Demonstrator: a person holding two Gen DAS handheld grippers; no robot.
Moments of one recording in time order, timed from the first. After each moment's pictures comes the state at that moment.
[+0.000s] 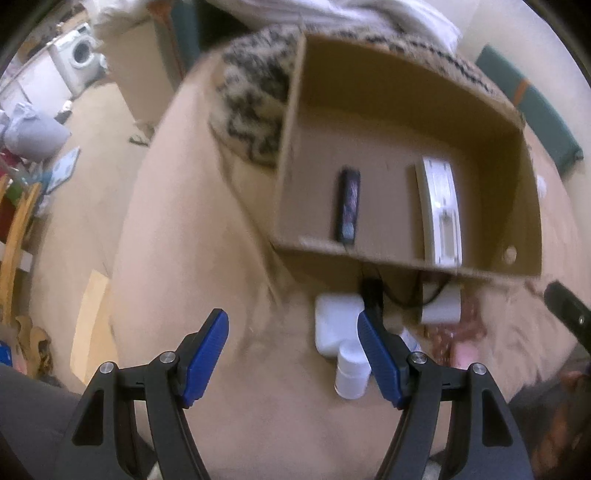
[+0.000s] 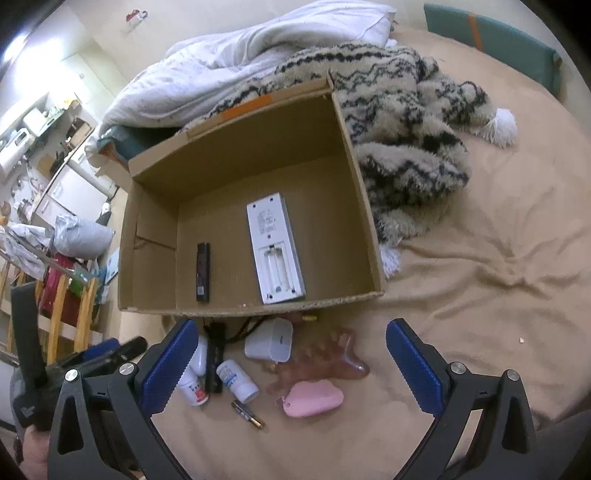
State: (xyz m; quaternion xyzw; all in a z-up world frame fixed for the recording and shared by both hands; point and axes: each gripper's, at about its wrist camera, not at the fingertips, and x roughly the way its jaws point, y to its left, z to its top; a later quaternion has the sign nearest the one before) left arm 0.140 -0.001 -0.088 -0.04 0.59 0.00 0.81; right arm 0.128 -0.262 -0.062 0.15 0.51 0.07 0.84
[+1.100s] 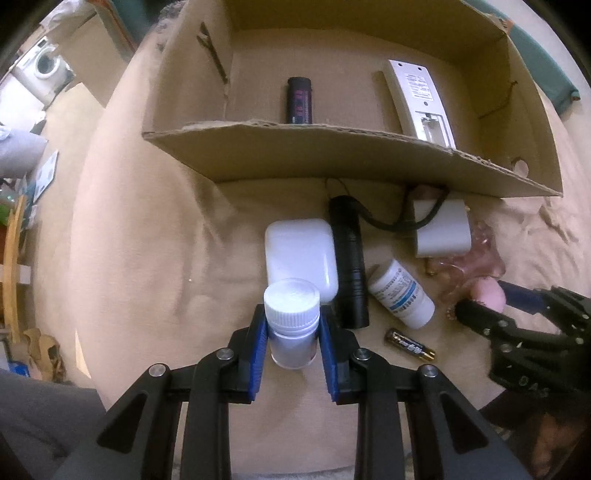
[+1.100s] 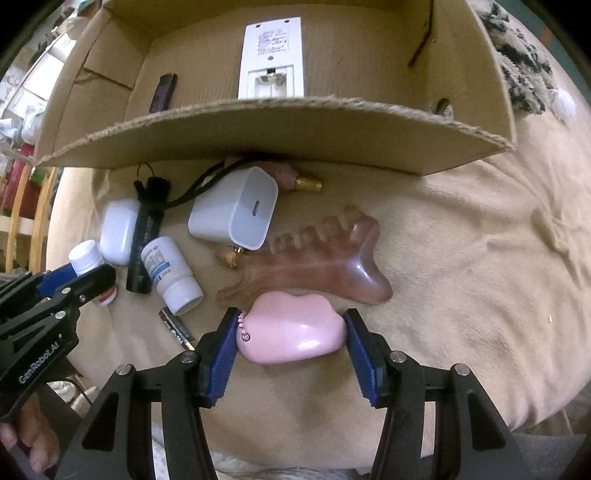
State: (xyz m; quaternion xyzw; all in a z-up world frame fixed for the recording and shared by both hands) left arm 0.126 -0.050 -0.135 0.02 0.65 -0.03 0.76; right arm 0.123 -0.215 -0.151 0.02 0.67 0.09 0.74
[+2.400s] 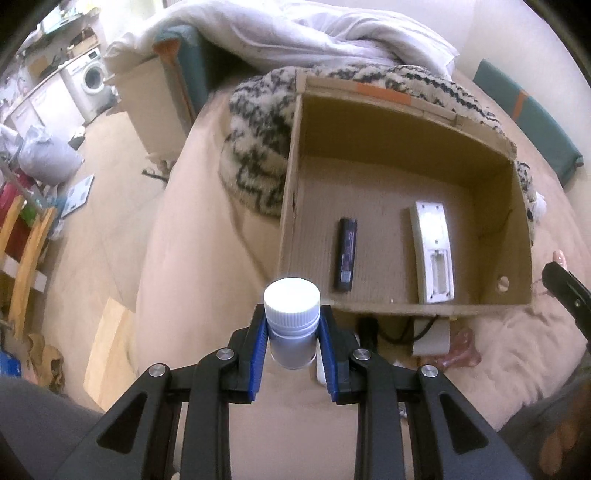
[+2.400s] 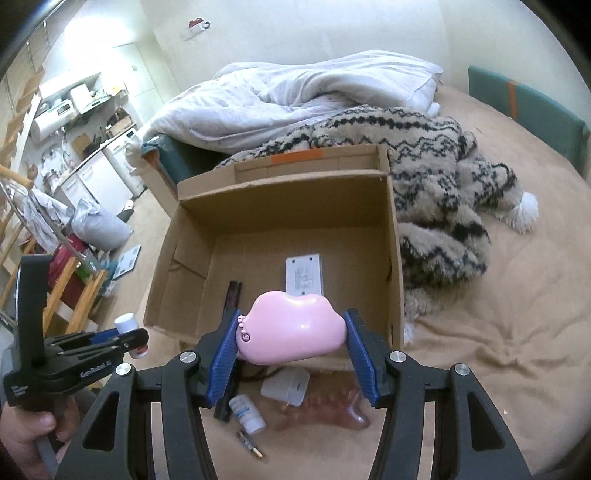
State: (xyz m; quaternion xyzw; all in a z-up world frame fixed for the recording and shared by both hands) left arm 0.146 -0.001 -0.049 -0.01 0.53 0.02 0.85; right arm 0.138 -0.246 -0.017 0.09 0.41 0.12 0.90
